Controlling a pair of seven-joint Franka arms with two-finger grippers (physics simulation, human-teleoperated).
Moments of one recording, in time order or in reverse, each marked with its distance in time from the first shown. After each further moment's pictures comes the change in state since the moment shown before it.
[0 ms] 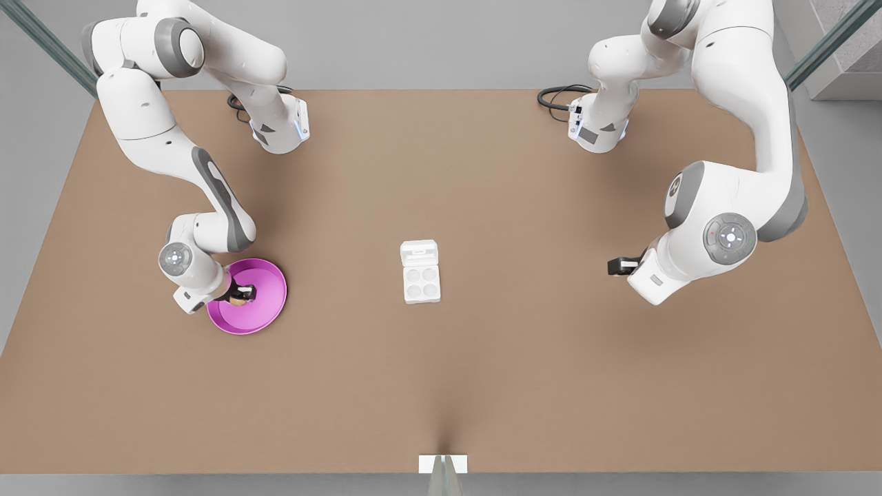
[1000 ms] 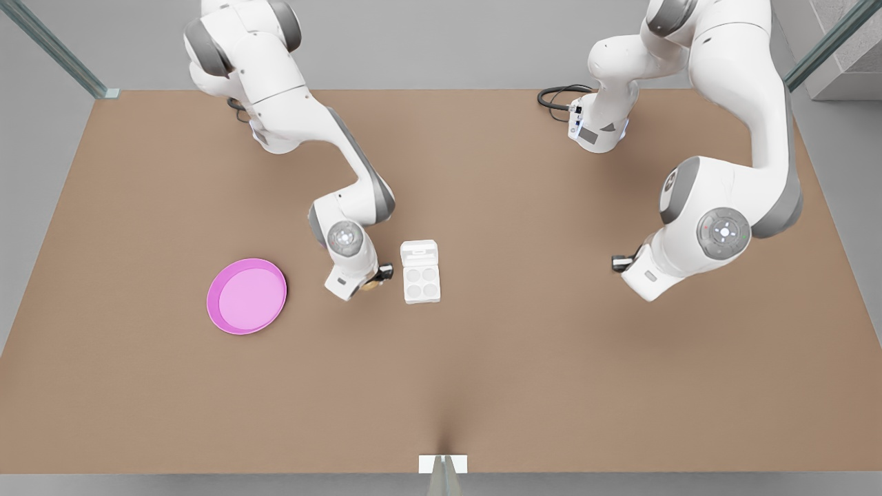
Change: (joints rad) left arm -0.018 -0.012 -0.001 0.003 -0.006 -0.011 -0.007; right arm 1.042 0.035 -0.428 0.364 0.399 -0.371 0.185
